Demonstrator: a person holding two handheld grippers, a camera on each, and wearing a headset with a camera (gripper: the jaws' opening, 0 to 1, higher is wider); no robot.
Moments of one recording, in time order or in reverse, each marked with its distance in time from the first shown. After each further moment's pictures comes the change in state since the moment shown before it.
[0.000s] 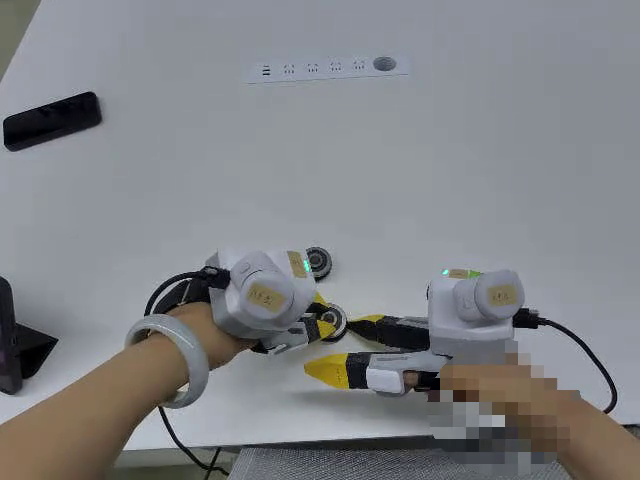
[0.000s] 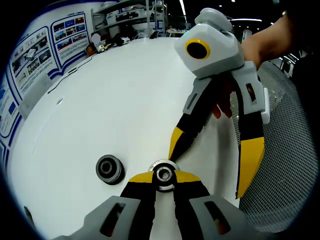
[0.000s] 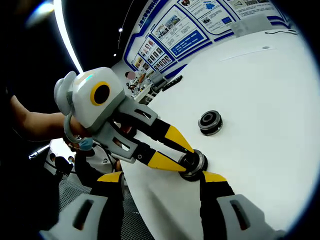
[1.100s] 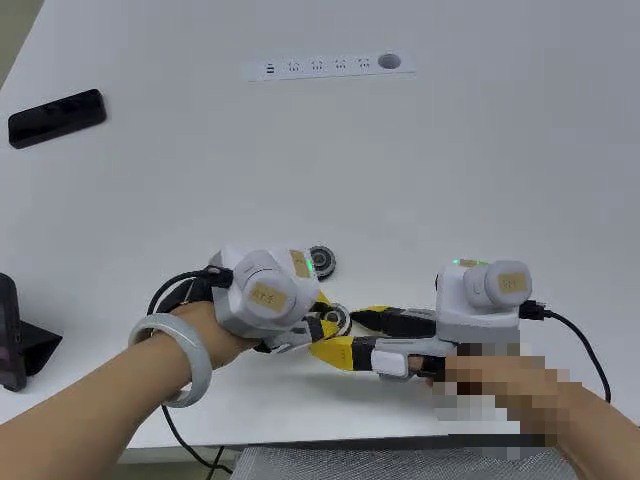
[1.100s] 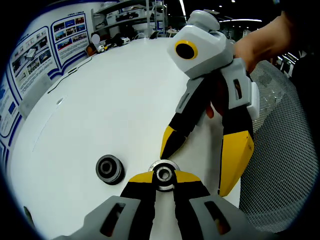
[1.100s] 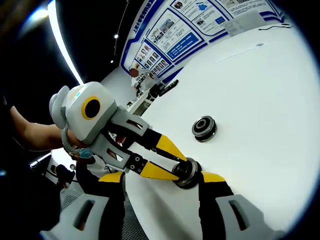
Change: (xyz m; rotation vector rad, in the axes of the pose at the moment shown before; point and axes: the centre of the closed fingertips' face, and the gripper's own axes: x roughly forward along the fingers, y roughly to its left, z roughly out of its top) left arm 0.000 0.000 0.000 -0.002 -0.004 -0.002; right arm 0.003 -0.009 0.013 0.044 -0.037 0.007
